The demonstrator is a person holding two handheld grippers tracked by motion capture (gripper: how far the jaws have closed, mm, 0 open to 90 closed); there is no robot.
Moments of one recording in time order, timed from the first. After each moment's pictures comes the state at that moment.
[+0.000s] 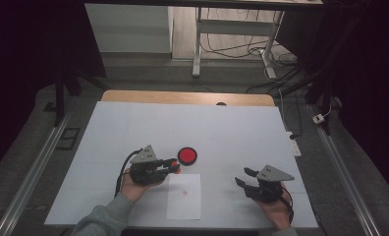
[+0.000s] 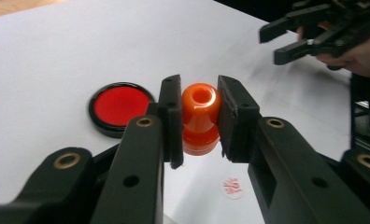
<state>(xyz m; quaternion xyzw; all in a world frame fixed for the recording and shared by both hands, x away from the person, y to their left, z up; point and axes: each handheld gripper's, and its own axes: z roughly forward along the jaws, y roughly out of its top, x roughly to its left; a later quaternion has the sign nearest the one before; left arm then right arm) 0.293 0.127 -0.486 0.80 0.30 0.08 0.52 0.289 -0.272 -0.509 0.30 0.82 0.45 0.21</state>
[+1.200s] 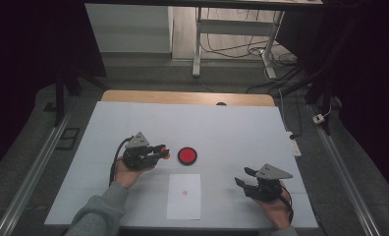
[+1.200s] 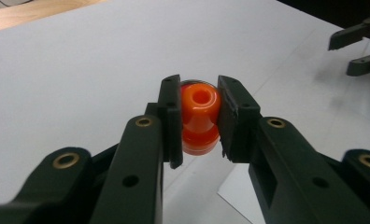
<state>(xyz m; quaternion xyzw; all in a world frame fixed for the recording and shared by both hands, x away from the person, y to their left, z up) 0.331 0.151 -0.489 0.79 0.36 0.12 0.49 0.294 -0.272 -0.512 0.31 0.82 0.44 0.20</state>
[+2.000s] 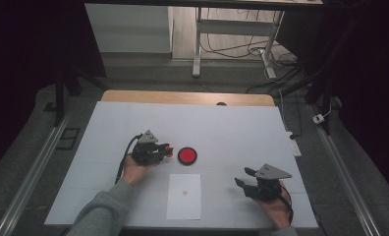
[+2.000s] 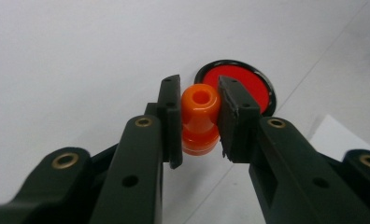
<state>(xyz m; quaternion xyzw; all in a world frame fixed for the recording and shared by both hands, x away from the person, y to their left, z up) 0.364 0.138 -0.521 0.80 0.38 0.11 0.45 0.295 -0.272 -0.514 0.31 0.82 0.43 0.20</state>
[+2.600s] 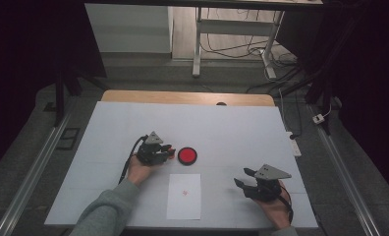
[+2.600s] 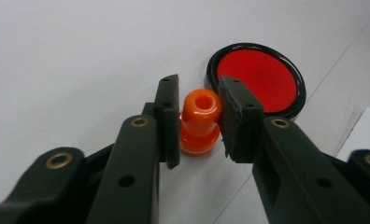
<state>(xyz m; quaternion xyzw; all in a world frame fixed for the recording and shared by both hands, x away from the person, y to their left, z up) 0.374 0.127 -0.536 0.81 0.38 0.12 0.42 0.295 -0.271 -0.514 0.30 0.83 0.43 0.20</state>
